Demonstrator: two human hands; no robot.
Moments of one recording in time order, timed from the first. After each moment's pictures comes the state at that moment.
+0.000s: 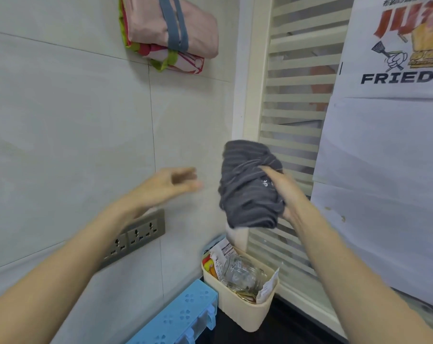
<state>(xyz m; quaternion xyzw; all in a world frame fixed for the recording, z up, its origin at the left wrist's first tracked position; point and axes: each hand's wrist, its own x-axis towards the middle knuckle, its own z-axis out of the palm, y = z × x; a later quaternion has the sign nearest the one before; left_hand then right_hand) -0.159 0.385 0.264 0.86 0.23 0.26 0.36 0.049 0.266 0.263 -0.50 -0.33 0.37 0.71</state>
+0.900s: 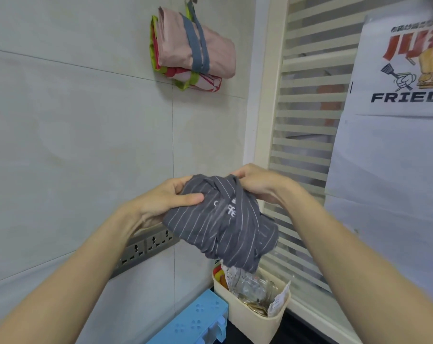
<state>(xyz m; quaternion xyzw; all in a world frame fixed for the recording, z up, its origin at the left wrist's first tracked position) -0.195 0.372 0.277 0.74 0.14 0.24 0.62 0.003 0.296 0.313 -0.68 -0.59 0.28 0.34</state>
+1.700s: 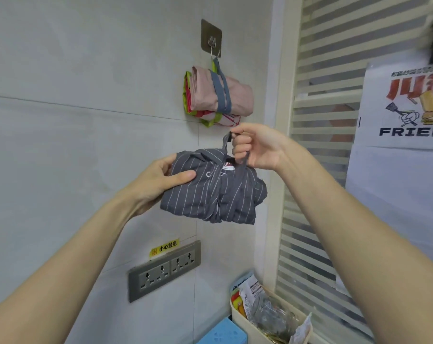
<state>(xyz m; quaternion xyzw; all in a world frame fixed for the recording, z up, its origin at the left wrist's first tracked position) -0.254 0.359 0.343 0.74 0.13 0.42 0.51 -0.051 0.291 0.419 -0.42 -0.50 0.49 0.58</state>
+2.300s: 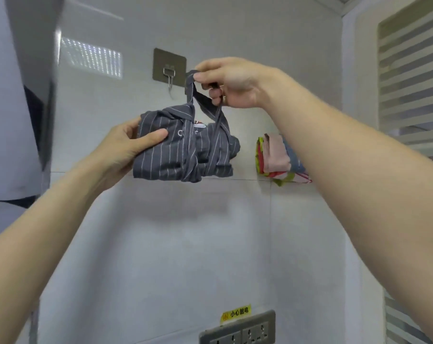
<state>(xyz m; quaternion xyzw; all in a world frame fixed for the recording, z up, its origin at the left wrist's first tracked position) -0.394 0.309 0.479 0.69 0.20 0.64 0.28 -0.202 0.310 0.602 -0.29 -0.81 0.23 0.45</state>
